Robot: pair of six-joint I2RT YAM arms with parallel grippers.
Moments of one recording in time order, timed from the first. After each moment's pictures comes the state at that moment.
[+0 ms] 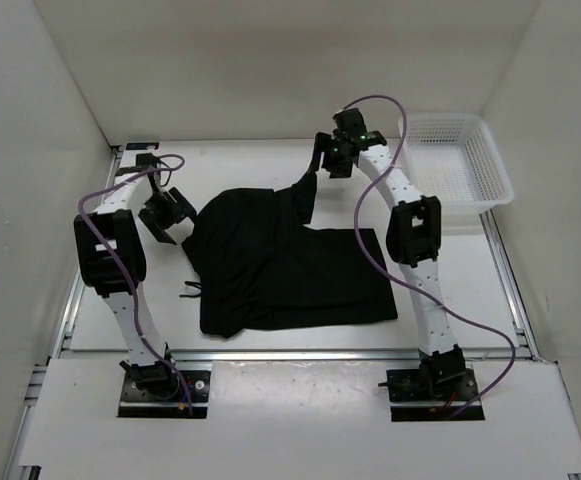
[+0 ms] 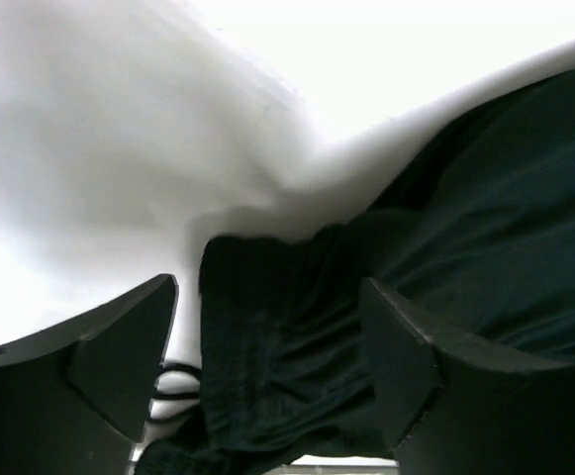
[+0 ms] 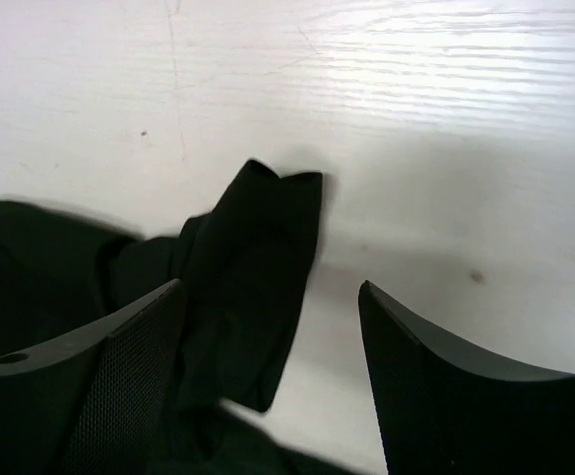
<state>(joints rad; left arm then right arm) 0.11 1.96 1.53 -0.90 0.11 -0.59 0.35 2.48 2.39 -0.76 -0.19 0.42</state>
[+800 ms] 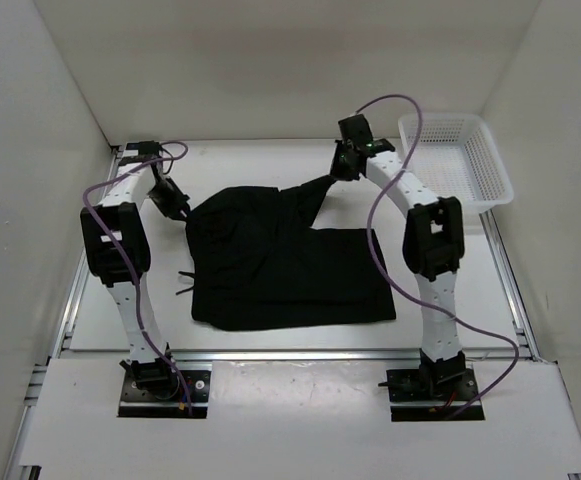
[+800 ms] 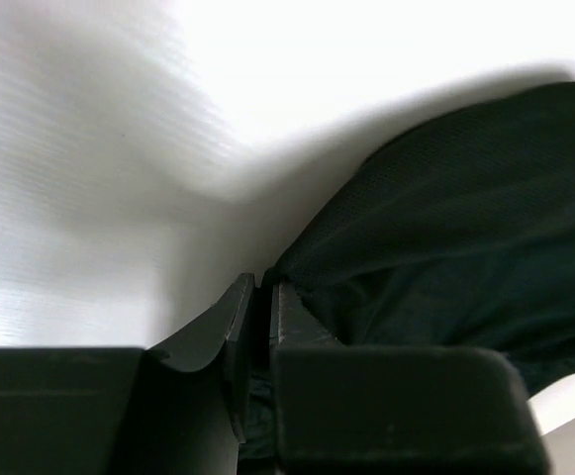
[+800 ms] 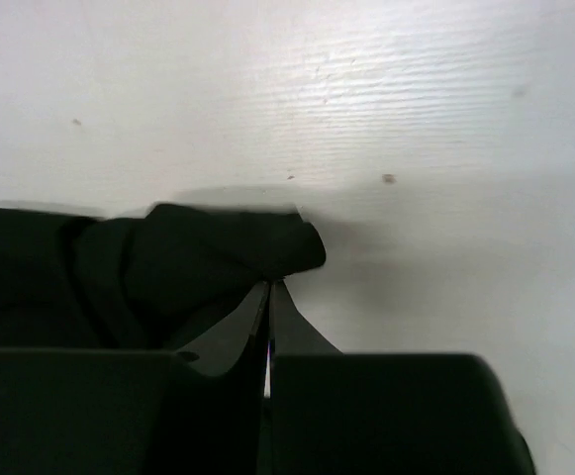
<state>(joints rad) 0.09 2.11 1.70 -0.89 0.16 -0.56 0.38 2.28 2.03 -0.63 0.04 0.49</state>
